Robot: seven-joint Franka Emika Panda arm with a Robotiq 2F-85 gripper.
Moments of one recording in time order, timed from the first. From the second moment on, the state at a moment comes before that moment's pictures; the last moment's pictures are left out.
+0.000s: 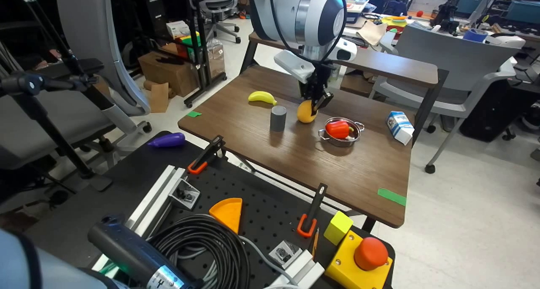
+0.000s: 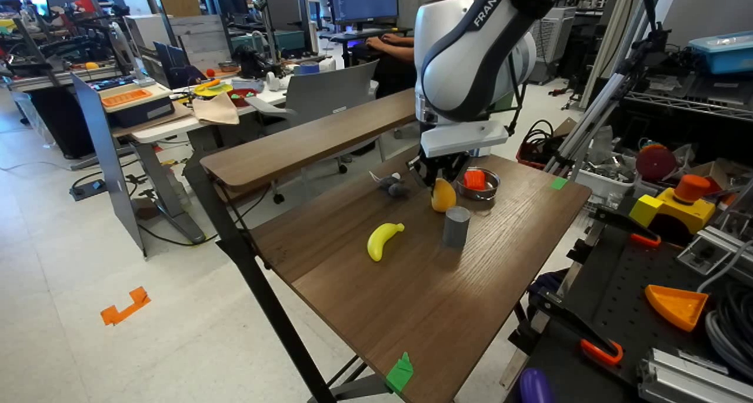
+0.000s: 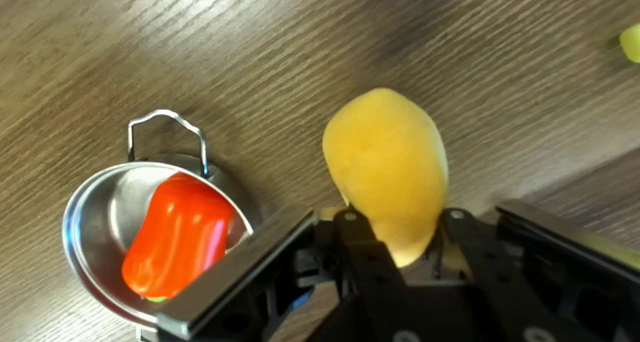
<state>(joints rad) 0.20 0.73 -0.16 -1.86 0.02 2.56 0.58</state>
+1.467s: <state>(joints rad) 0.18 0.54 -0.12 -2.00 0.03 2.70 0.53</state>
